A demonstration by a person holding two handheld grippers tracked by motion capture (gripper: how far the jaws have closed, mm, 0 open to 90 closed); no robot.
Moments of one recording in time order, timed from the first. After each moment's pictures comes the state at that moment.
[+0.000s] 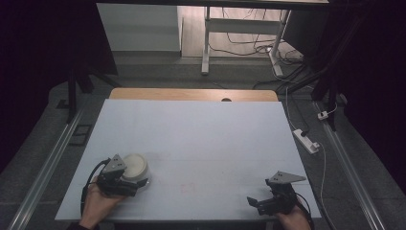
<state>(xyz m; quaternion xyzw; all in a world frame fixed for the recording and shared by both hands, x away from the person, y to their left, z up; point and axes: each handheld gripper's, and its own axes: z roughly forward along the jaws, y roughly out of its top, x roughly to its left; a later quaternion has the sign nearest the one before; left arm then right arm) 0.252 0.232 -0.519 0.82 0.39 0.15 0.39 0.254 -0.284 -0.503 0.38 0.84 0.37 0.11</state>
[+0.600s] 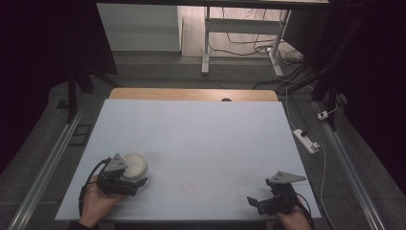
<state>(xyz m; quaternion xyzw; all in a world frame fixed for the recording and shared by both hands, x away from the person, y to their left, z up) 0.251 0.230 -0.511 0.82 0.40 0.16 0.37 0.254 -0.284 -0.502 0.38 0.84 0.37 0.11</state>
